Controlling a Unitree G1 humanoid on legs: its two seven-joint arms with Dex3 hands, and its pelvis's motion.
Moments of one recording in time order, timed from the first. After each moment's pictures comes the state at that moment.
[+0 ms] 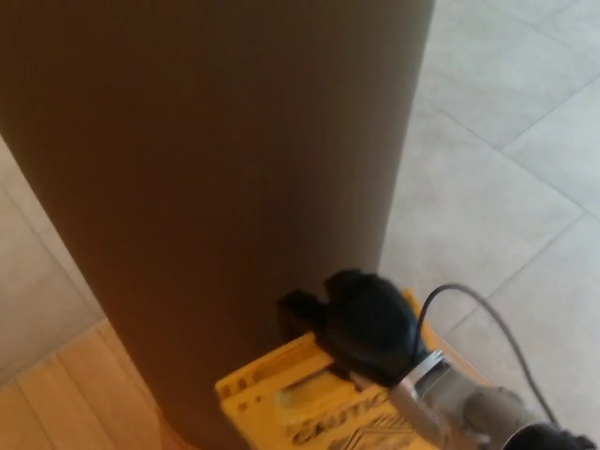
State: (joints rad) left_arm 0.27 0.26 0.60 1.07 -0.34 -0.51 -0.23; right_arm -0.58 -0.10 0.73 0.96 -1.06 -0.32 -0.72
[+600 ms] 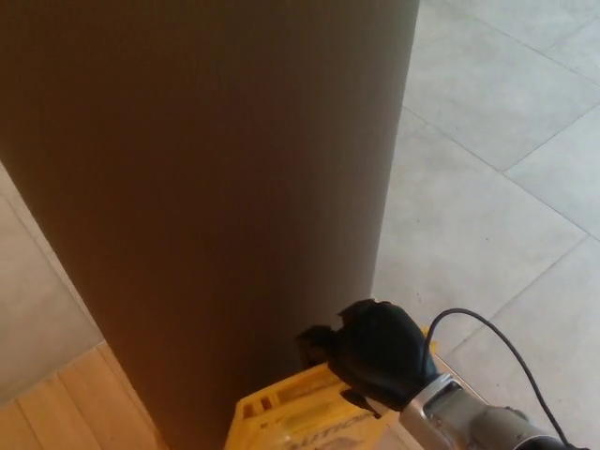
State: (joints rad) left_arm 0.26 0.26 0.60 1.08 -0.34 -0.51 -0.23; right_arm -0.58 -0.13 0.78 1.06 -1.06 -0.29 -0.73
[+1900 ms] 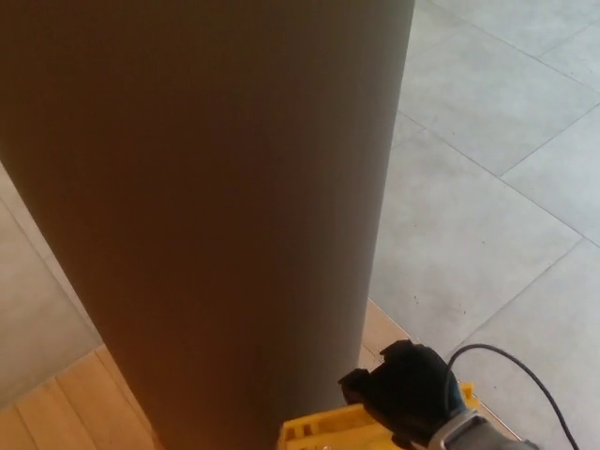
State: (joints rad) left_arm 0.23 0.25 0.60 0.98 -0.34 -0.51 -0.24; right_arm -0.56 -0.13 0.88 1.18 -1.06 -0.10 -0.58
